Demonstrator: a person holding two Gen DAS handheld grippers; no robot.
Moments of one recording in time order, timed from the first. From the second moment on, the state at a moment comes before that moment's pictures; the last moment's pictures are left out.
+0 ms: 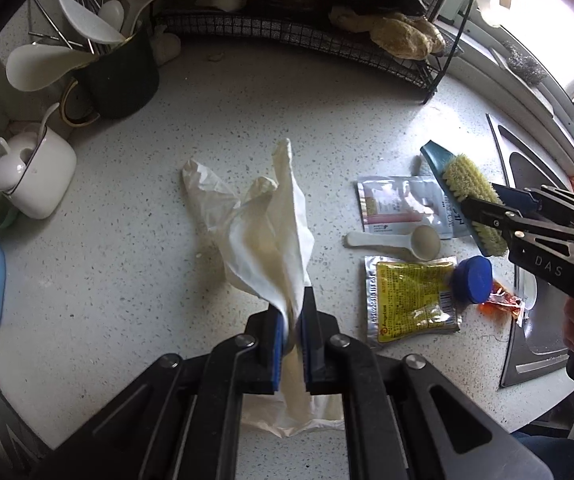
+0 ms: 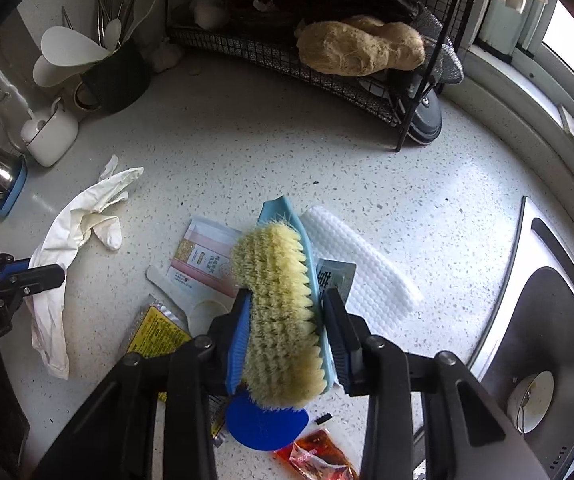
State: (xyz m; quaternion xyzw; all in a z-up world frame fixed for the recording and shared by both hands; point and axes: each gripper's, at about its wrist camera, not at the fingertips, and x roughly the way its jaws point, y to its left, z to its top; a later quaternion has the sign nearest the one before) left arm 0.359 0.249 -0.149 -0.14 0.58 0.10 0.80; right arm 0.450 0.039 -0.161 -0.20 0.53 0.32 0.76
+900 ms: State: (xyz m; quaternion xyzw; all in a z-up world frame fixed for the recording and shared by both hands) left arm 0.243 0.105 -0.086 -0.08 0.53 0.07 0.84; right arm 0.299 -0.112 -0.101 -0.14 0.49 0.32 0.80
